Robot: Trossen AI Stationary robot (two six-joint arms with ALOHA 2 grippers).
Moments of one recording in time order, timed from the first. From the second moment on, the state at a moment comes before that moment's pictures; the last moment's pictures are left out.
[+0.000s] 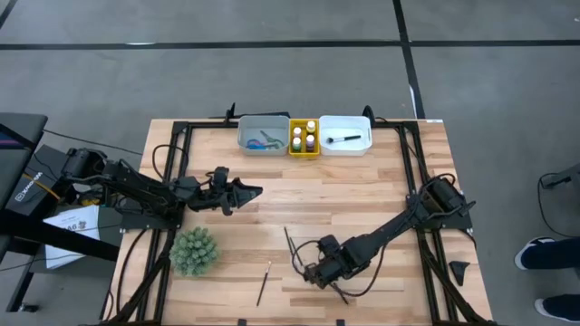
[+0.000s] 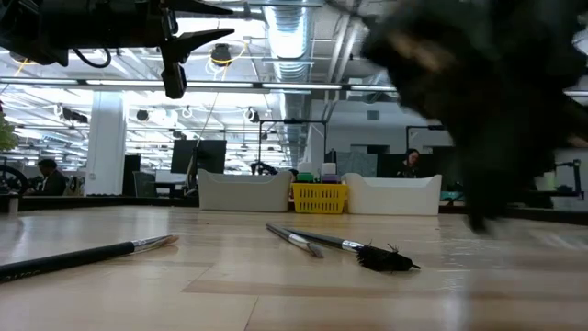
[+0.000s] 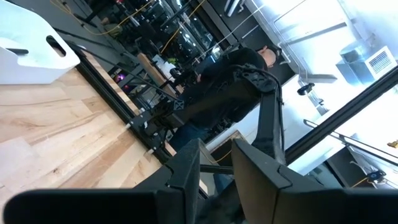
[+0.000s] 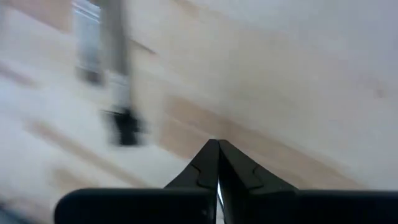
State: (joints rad) left arm -0.17 1.13 0.29 1.01 -0.31 -0.84; right arm 0.55 1.96 1.30 -0.65 0.09 1.72
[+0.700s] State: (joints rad) left arm -0.23 1.13 0.29 1.01 -0.17 -0.73; right arm 0.46 1.57 1.33 -0.58 0.50 1.42
